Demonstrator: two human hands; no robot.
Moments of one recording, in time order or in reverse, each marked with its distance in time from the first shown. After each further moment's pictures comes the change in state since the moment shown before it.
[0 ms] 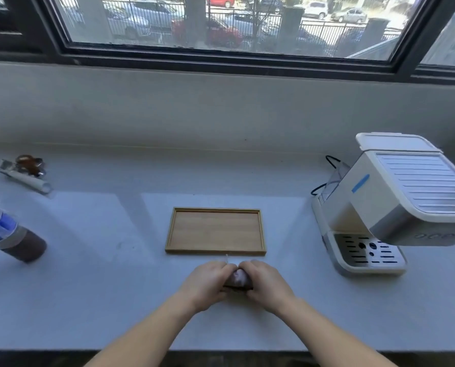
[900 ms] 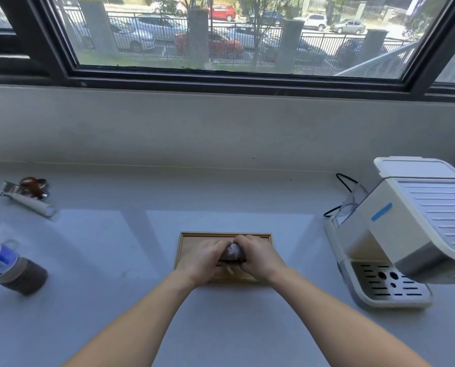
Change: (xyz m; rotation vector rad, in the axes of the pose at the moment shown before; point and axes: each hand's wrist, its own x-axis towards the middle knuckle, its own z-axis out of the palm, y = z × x) left_hand 0.053 -0.061 -0.079 -0.078 0.201 -0.064; right_hand 0.109 -0.026 -0.068 0.023 0.096 -0.019
